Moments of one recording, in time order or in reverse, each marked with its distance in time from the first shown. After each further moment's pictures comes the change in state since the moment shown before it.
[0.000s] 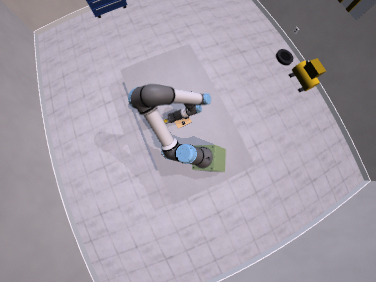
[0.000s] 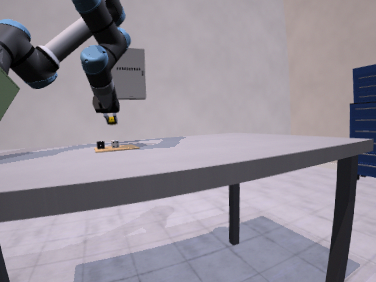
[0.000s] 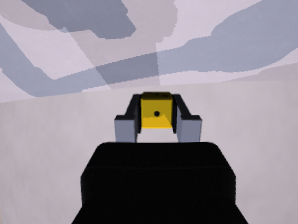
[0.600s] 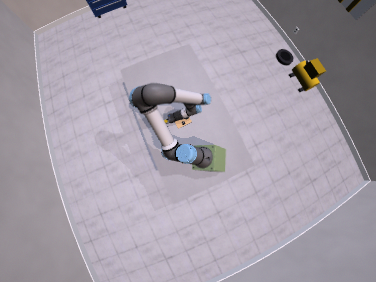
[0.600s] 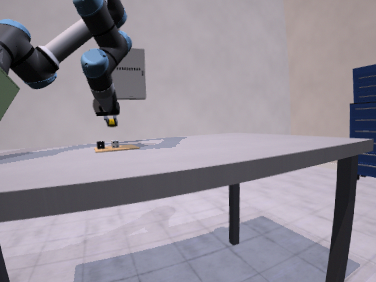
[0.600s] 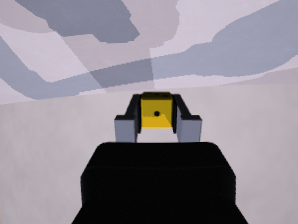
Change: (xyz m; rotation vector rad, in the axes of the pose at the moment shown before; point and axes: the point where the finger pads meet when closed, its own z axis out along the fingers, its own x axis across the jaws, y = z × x) arm 0.000 -0.008 0.005 -0.006 0.003 -0.001
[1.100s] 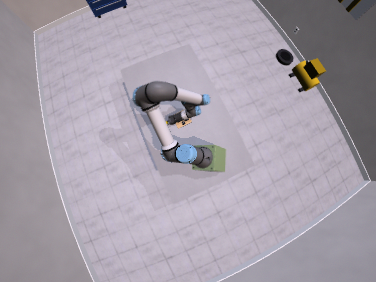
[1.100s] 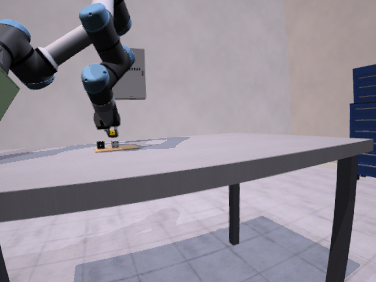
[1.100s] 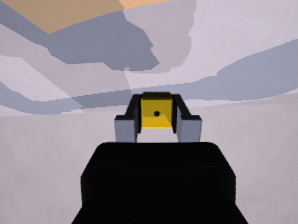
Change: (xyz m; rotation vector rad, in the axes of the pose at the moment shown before) arm 0.000 -0.039 0.021 0.001 0.001 0.001
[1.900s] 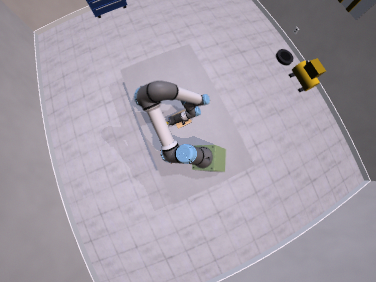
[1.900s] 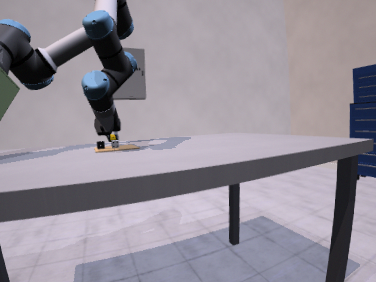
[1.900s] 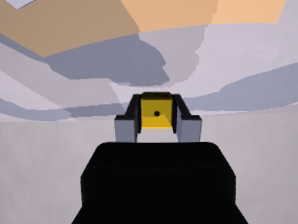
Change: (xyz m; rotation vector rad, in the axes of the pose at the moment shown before) arm -0.001 -0.017 0.009 -0.001 -0.001 -0.001
